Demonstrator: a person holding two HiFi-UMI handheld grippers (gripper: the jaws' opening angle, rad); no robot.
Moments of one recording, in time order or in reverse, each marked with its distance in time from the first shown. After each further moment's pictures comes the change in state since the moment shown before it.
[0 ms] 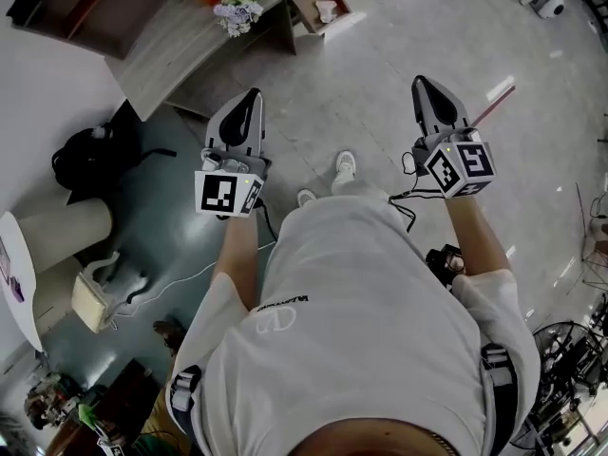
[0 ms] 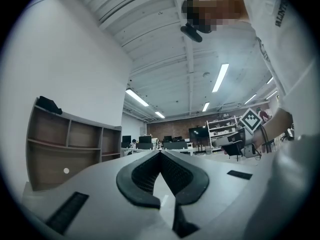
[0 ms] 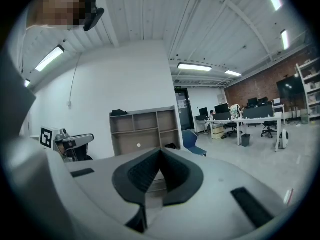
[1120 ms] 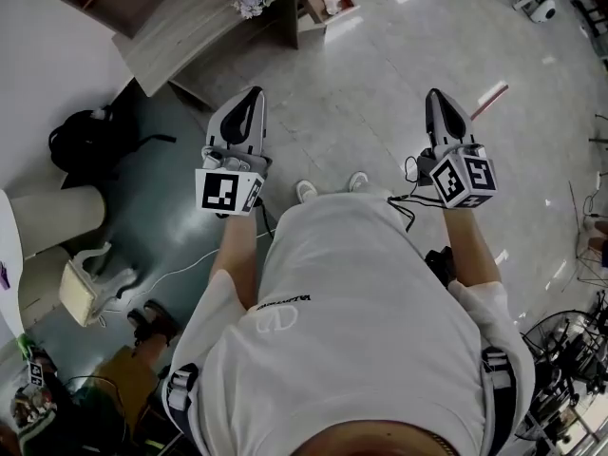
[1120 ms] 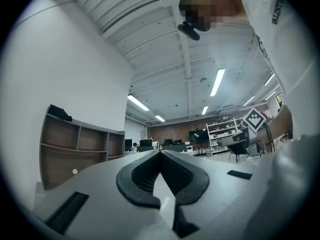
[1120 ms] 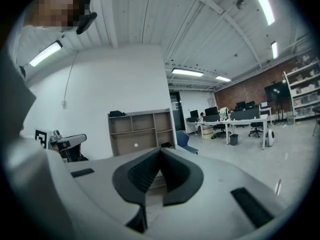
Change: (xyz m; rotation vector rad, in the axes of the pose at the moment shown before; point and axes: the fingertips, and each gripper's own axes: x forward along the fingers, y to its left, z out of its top) left arm -0.110 -0.007 0.018 0.009 -0.046 0.005; right arm -0.091 0.067 -0.020 0.023 -0.025 -0.116
